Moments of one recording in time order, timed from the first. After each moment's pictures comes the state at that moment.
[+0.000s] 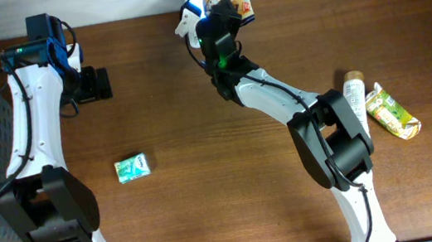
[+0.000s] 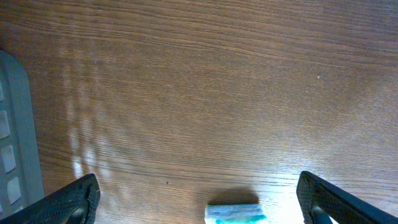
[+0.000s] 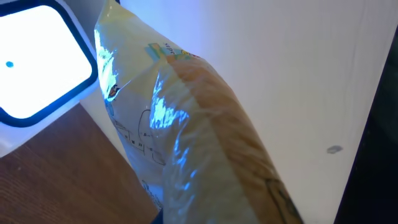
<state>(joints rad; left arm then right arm) 0.09 2.04 1.95 -1.22 -0.05 -0.02 0.51 2.29 1.71 0.42 0.73 -1.19</state>
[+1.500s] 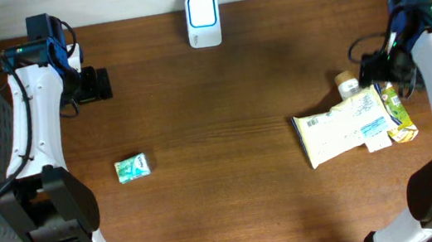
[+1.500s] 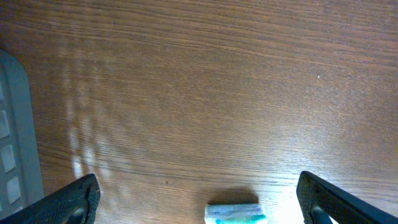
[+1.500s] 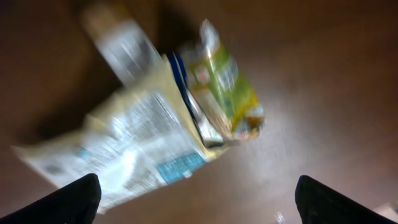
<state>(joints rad) 0.09 2.04 1.95 -1.22 -0.05 -0.02 -0.19 1.78 1.76 -1.38 0.18 0.15</state>
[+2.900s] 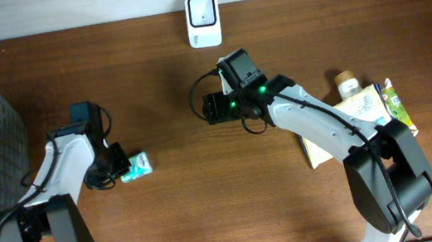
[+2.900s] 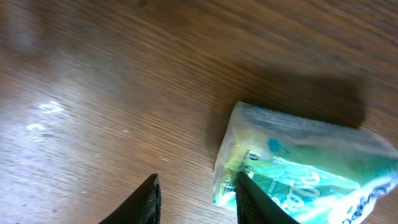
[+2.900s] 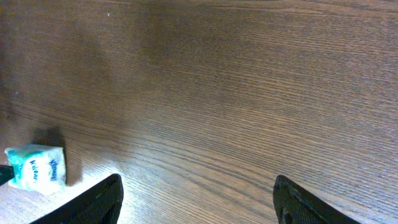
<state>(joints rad) 0.08 1.75 1.07 -0.89 -0.06 -0.34 0.51 1.90 1.36 -0.47 -0.20 0.42</state>
